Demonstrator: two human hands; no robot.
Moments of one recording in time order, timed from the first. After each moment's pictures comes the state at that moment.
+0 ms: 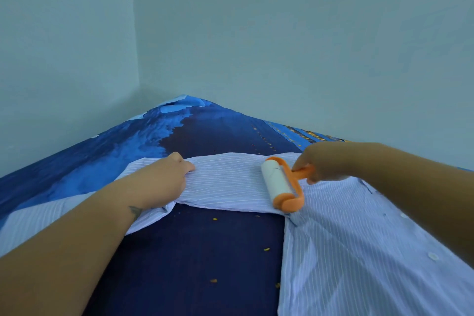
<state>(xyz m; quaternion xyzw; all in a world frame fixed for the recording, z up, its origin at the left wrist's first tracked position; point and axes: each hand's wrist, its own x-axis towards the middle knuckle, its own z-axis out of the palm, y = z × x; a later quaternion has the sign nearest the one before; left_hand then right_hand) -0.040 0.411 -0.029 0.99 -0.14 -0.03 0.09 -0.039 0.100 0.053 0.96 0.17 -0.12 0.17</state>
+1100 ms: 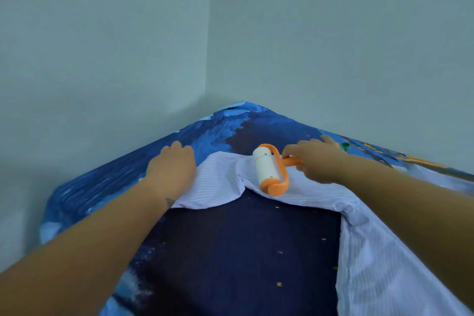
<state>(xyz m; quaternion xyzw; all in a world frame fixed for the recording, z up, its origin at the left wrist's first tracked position) -0.107 0.497 -0.020 0.99 0.09 0.12 0.04 -0.045 0.215 0.034 0.97 0.22 0.05 0.13</state>
